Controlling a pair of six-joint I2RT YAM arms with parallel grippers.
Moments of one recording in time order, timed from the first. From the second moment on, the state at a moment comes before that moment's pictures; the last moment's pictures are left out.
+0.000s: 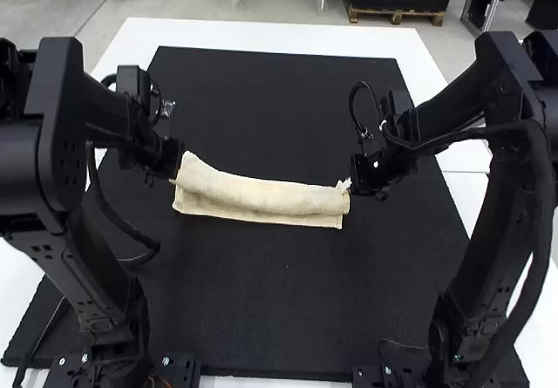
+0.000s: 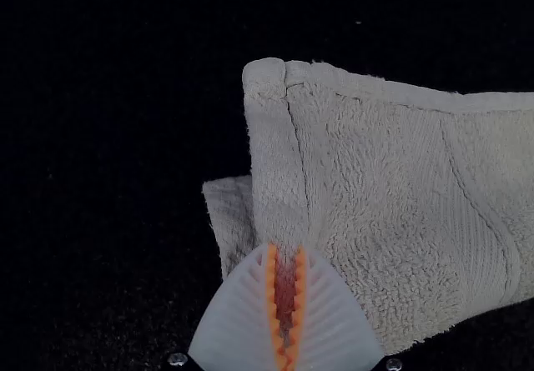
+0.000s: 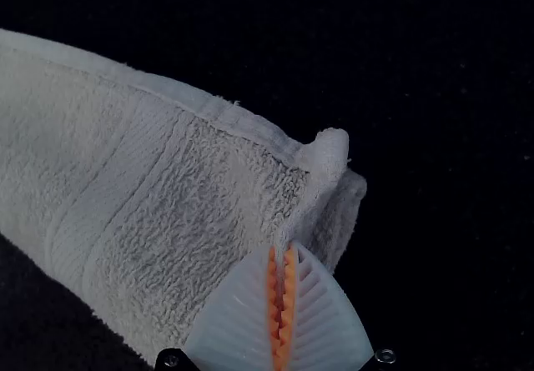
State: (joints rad) left arm 0.18 1.39 0.65 -0.16 0.22 0.29; right arm 0.18 1.72 0.81 -0.15 -0.42 -0.04
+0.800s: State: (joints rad) left arm 0.19 1.38 0.52 -0.02 0.16 0.29; right arm 0.18 1.72 0.74 -0.06 -0.42 -0.05
